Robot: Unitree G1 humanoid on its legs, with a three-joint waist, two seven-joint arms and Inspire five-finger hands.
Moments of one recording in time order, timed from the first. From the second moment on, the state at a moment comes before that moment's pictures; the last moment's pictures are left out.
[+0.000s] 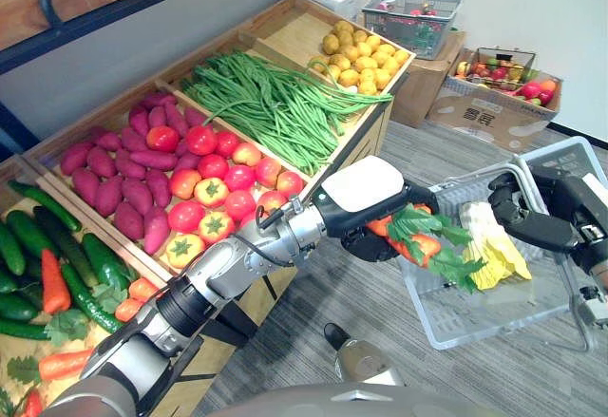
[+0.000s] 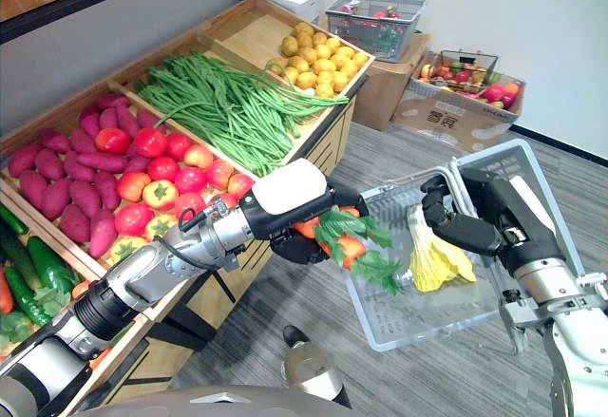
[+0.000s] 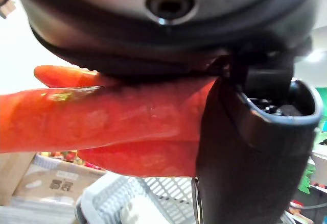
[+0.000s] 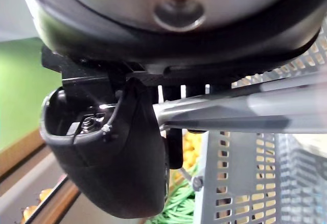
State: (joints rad) left arm -0.44 0.44 -0.66 -0.11 0.55 -0.37 -0.10; right arm 0.40 -0.67 -0.54 -0.35 0.32 0.01 0.37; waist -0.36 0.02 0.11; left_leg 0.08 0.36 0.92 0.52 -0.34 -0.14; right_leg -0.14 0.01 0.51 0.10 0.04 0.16
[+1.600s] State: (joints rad) left arm -0.68 0.35 -1.10 0.16 0.67 -0.50 -0.09; right arm 0.29 -1.11 -0.23 -0.40 0.40 0.02 0.54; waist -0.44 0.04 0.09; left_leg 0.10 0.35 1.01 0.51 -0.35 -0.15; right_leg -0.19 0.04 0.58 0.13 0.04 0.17
